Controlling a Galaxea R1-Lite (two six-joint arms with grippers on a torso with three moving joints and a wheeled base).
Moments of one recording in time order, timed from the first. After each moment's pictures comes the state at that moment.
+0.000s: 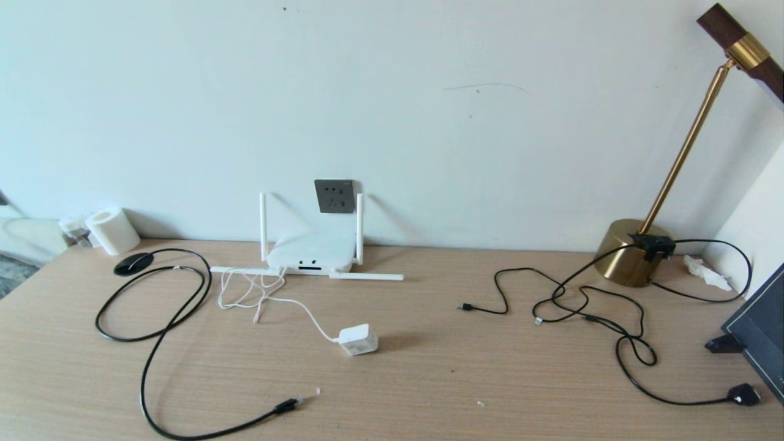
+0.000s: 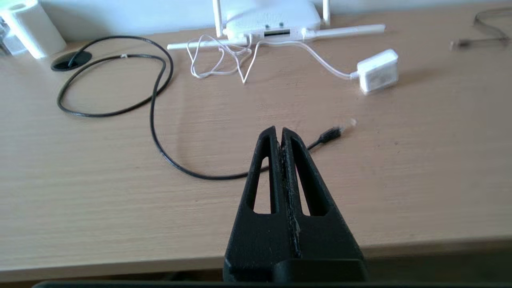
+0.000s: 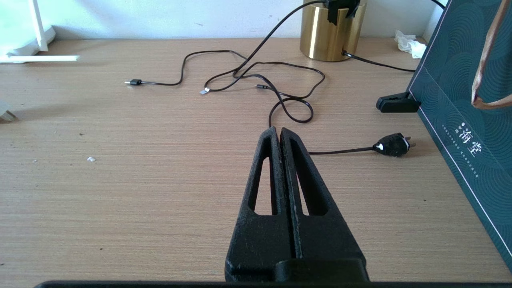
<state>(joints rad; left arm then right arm) 0.00 0.00 -0.01 0.01 -0.01 0.08 0.01 0.00 0.00 -0.01 -0.03 0.04</state>
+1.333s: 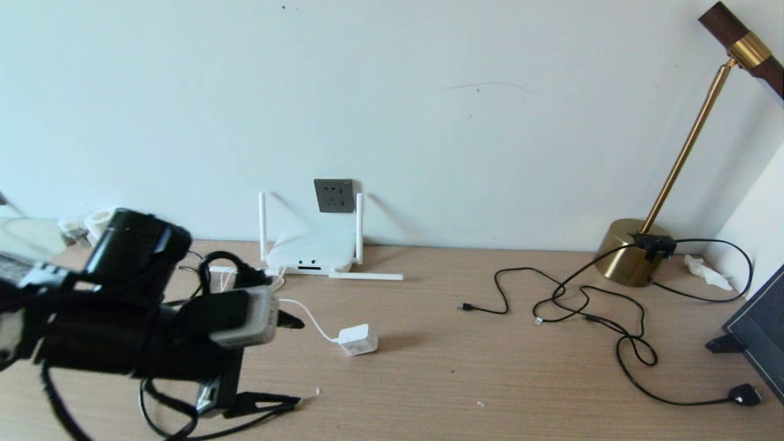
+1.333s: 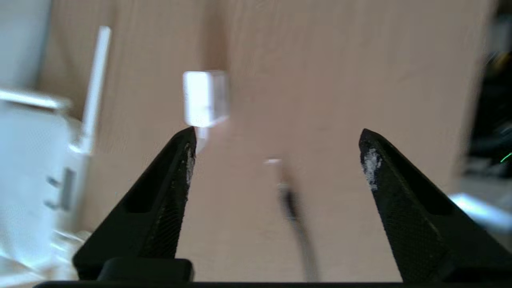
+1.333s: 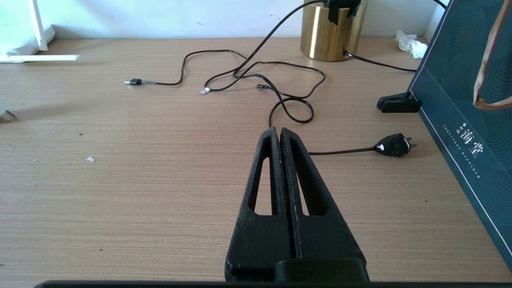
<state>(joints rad) -0.29 1.53 -0.90 0.22 -0.50 1.10 0.01 0.00 0.00 -0.01 -0.03 0.04</state>
